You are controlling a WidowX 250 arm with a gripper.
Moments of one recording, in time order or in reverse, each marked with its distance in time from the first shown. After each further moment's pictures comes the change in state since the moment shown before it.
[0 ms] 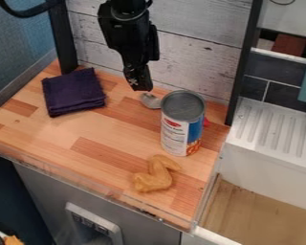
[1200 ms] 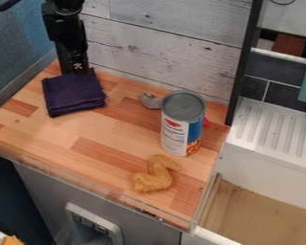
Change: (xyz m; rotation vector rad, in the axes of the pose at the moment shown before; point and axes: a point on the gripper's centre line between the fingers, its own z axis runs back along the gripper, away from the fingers) arm 0.136 -0.050 -0.049 0.028 -0.237 0.354
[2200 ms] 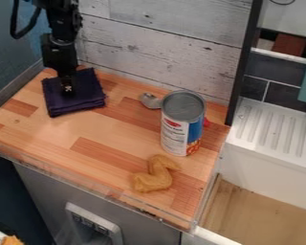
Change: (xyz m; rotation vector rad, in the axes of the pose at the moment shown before) arm 0.029 -0.010 -0.077 0.114 -0.147 0.072
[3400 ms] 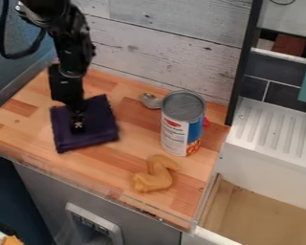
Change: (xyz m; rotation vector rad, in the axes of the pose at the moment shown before) arm -0.014 0.108 0.016 0.085 0.048 -0.099
